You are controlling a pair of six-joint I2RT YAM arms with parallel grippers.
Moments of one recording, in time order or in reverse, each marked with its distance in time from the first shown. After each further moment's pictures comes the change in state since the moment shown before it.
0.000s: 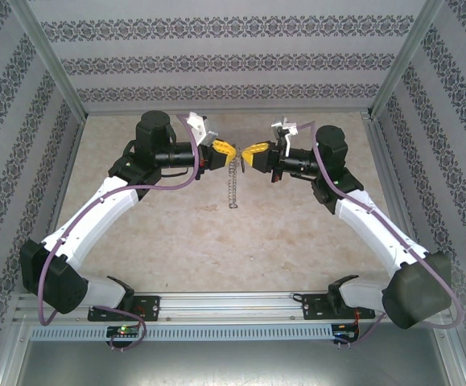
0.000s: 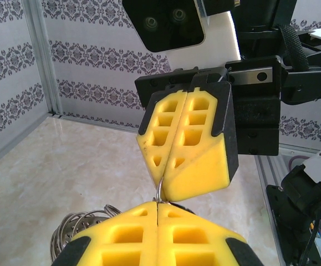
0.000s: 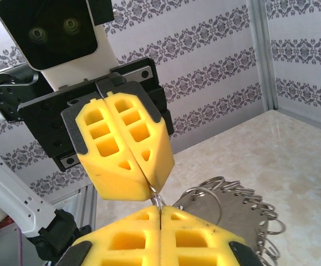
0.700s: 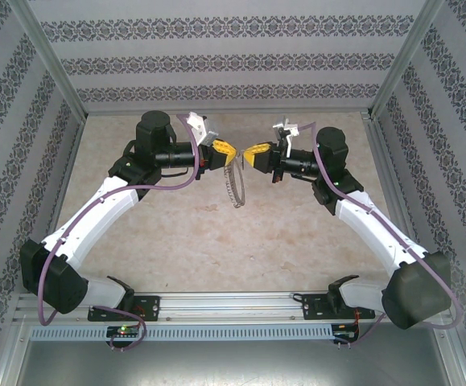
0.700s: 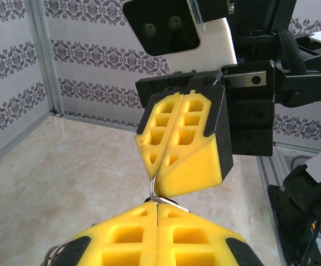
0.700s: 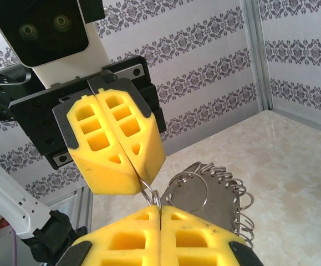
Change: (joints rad) left arm 0.000 0.000 0.000 0.000 -0.006 0.000; right arm -0.010 -0.005 -0.026 0.022 0.003 0.008
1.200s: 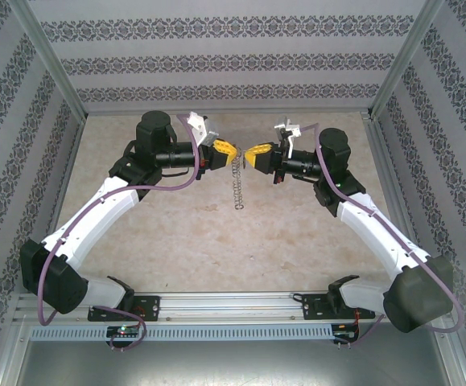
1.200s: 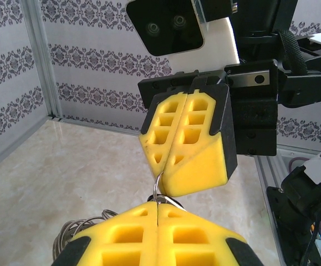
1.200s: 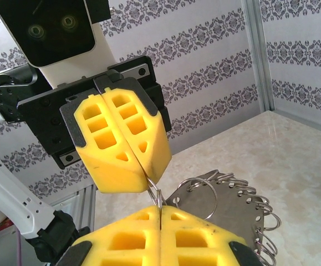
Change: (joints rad) left arm -0.005 0.000 0.000 0.014 0.004 -0.003; right arm 0.000 -0.019 -0.002 -0.007 0.000 0.004
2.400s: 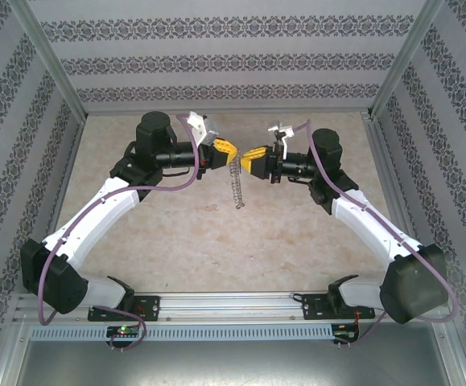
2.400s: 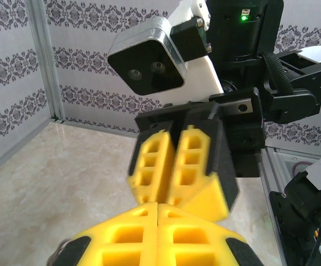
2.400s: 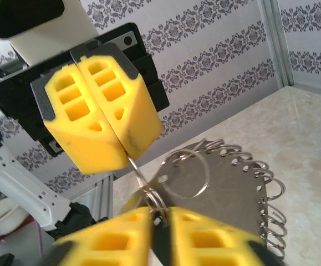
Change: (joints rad) left arm -0.001 0.000 -0.015 0.043 -0.008 -0.024; right arm 0.008 0.057 -0.021 0.022 -0.053 0.072
